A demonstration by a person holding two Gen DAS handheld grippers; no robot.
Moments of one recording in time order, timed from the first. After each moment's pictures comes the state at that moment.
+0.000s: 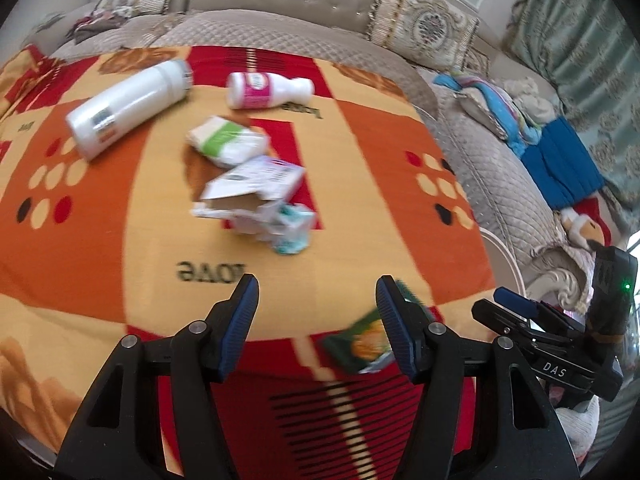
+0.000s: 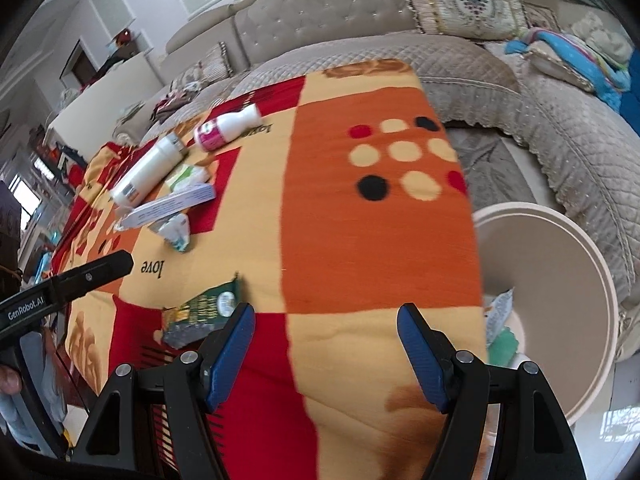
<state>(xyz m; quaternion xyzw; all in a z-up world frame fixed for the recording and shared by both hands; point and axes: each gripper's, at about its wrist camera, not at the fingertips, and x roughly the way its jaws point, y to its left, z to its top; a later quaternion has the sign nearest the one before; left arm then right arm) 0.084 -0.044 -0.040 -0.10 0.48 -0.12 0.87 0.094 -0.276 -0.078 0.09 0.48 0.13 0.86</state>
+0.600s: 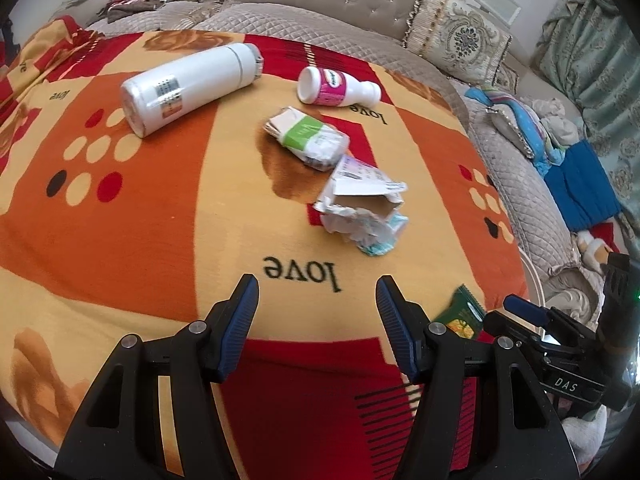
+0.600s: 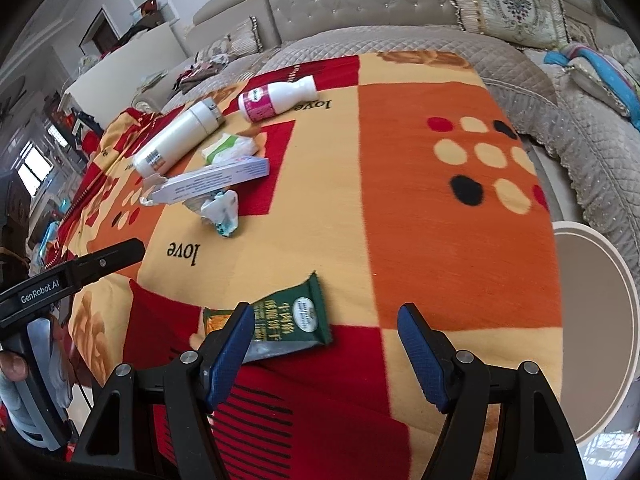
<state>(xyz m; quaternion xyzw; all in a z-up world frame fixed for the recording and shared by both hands) 0.085 0.011 -0.056 -0.13 0.48 -0.07 0.86 0.107 -0.217 -0.083 0.06 0.50 0.17 0.85</state>
